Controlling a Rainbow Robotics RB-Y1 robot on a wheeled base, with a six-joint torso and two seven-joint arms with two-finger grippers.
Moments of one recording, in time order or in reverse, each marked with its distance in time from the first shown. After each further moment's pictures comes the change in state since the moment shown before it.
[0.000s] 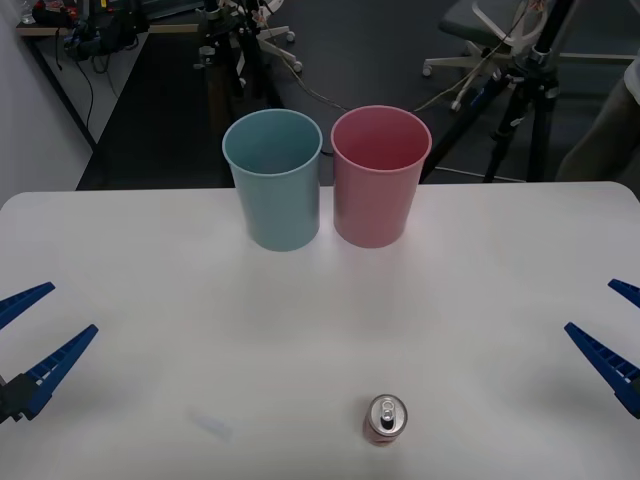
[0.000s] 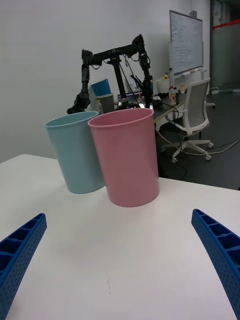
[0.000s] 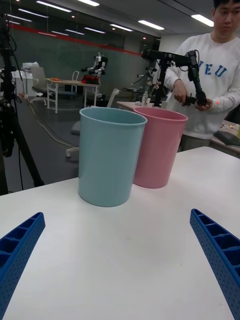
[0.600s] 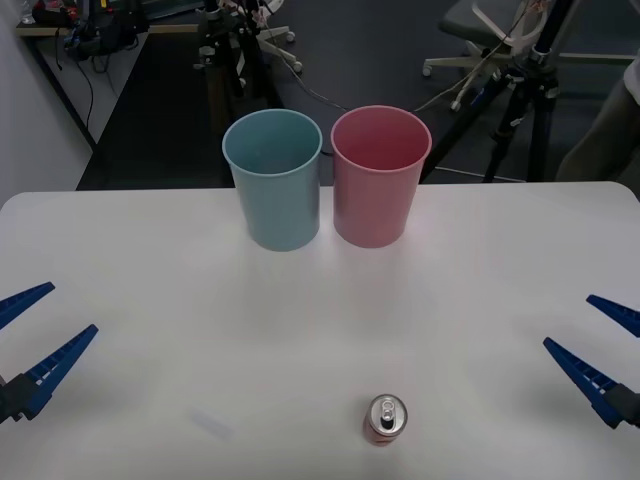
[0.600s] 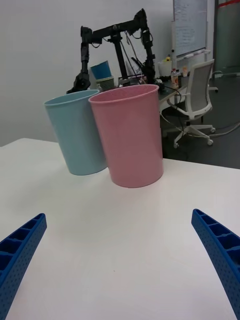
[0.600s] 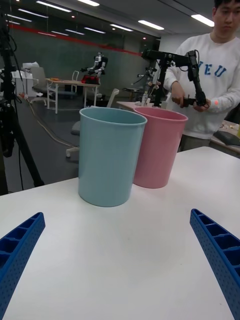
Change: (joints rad) right arm 0.006 0.018 0.039 0.010 0.077 0.014 0.011; left arm 0.000 0.000 0.000 0.000 0.000 0.000 0.000
